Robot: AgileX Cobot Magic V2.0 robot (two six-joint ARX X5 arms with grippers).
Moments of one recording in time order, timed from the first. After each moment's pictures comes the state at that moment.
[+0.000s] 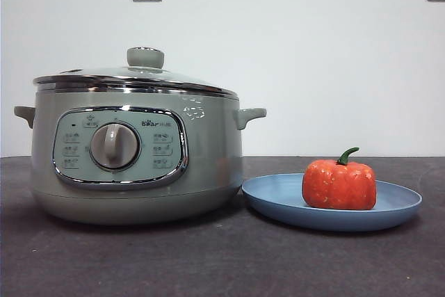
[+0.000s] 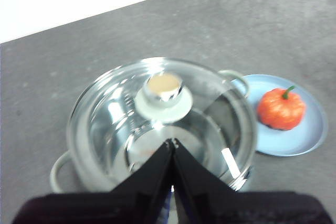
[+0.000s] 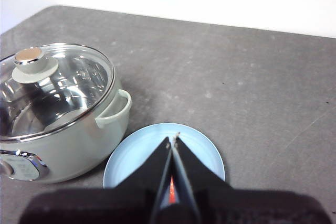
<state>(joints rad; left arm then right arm) -0.46 0.76 0.94 -0.61 0.03 0.03 0.47 0.55 0.82 -0.61 0.08 0.05</state>
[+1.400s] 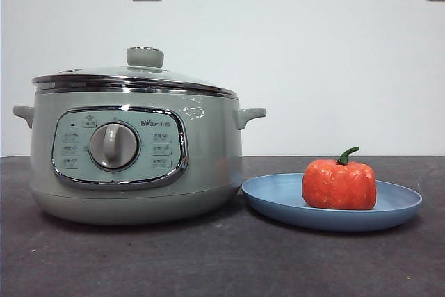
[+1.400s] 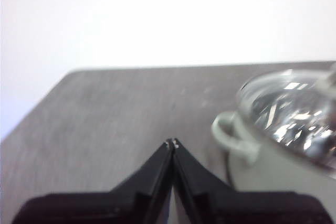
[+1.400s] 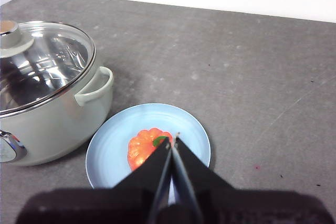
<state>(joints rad) 0.04 0.06 0.28 -0.32 0.00 0.00 0.47 0.47 0.74 -0.64 0.13 0.05</state>
